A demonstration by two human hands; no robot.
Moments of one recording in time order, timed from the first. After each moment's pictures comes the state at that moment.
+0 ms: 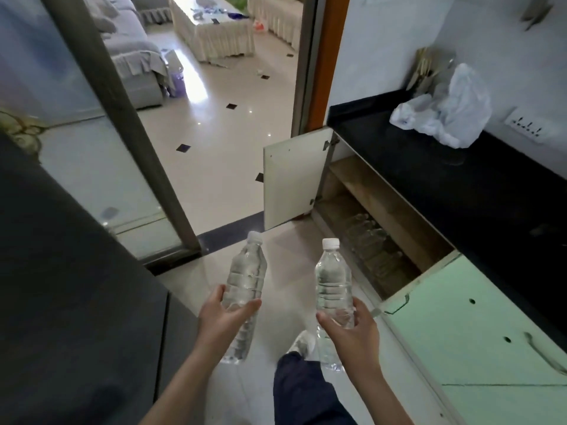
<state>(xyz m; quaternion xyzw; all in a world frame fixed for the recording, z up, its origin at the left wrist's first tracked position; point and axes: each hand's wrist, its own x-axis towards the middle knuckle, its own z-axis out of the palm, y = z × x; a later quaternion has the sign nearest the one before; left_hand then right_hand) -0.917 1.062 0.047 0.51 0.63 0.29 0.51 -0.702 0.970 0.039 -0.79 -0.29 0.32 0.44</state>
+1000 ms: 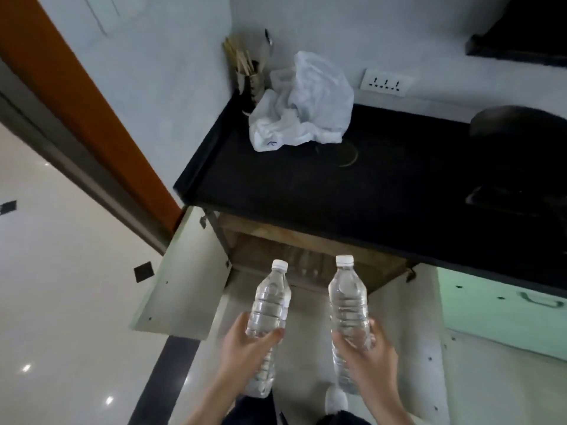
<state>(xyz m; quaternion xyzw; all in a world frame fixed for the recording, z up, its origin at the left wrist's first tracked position) -0.610 1.503 0.009 0.67 0.42 -0.08 0.61 -0.535 1.295 0.019 -0.83 0.10 0.16 0.52</state>
